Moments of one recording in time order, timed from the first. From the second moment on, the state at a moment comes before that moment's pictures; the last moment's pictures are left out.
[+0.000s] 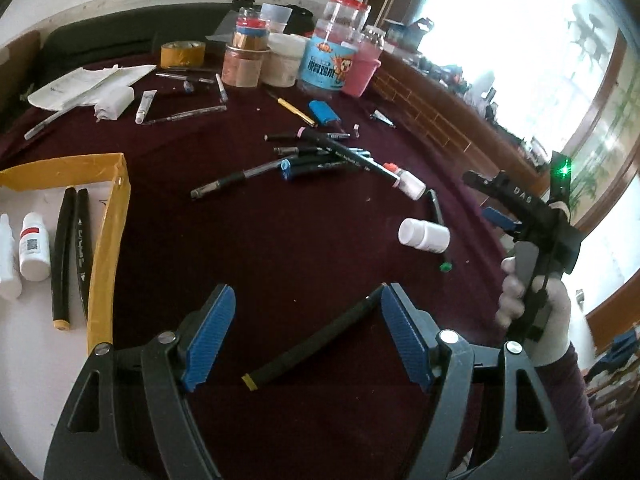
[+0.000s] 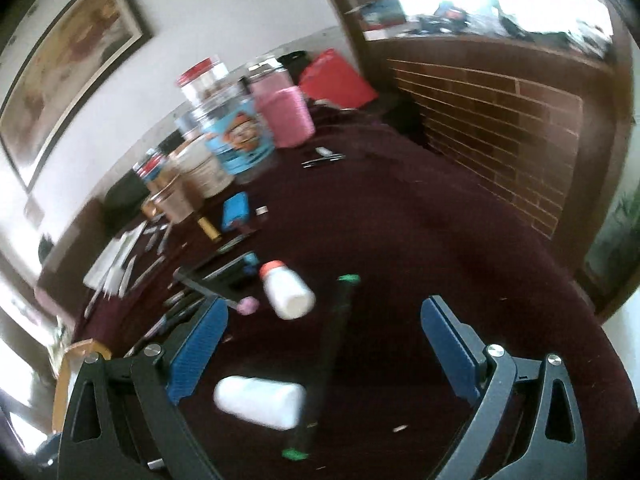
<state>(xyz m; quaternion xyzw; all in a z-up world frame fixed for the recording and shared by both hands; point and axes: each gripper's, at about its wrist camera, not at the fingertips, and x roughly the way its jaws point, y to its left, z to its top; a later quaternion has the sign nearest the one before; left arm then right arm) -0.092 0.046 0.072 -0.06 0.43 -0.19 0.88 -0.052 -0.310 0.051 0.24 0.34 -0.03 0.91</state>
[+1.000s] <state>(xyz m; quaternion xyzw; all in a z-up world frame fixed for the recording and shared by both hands) -0.065 0.026 0.017 0.03 0.45 -0.16 0.88 -0.046 -0.317 0.013 0.26 0.36 -0.03 0.89</state>
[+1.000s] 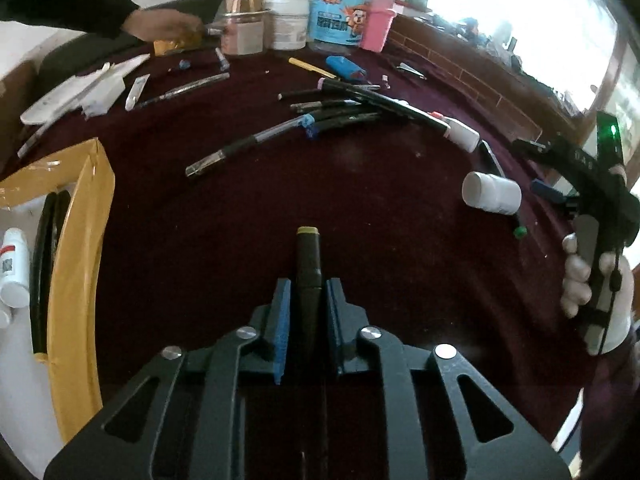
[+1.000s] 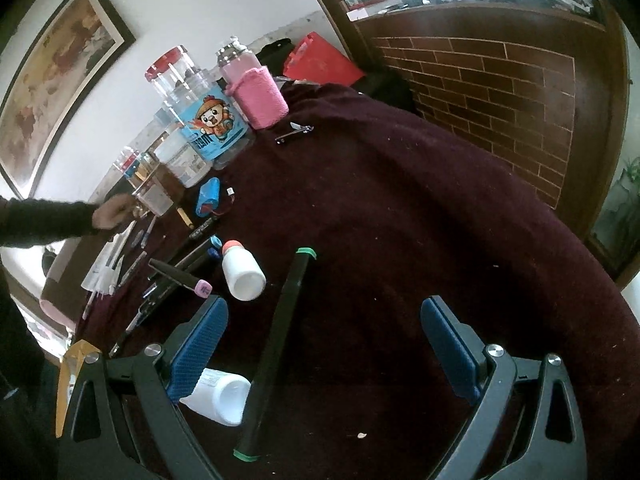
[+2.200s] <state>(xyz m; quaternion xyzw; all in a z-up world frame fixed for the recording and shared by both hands) -0.126 0.102 0.078 -0.17 0.35 -0.23 0.89 0.009 -0.228 0.068 0.26 0.40 0.12 0.87</state>
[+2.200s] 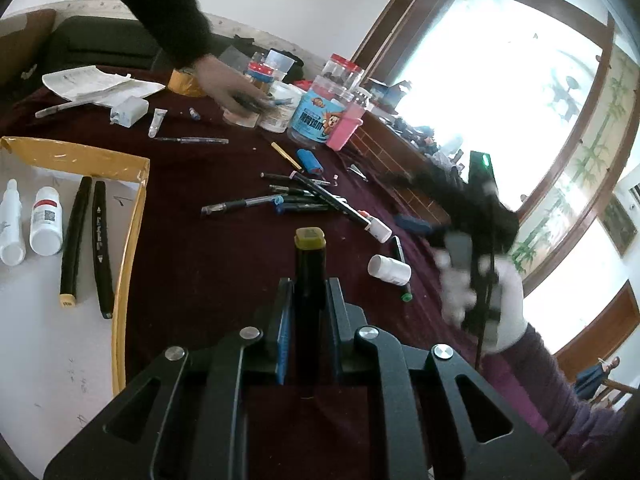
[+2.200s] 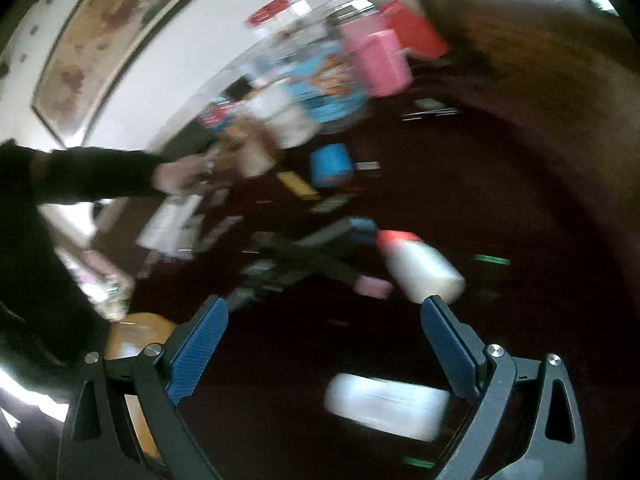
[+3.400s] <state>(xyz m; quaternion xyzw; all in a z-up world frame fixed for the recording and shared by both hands) -0.060 0.032 0.016 -0.05 0.45 -0.16 0.88 -0.035 -0.188 0.020 0.02 0.46 0.10 0.88</state>
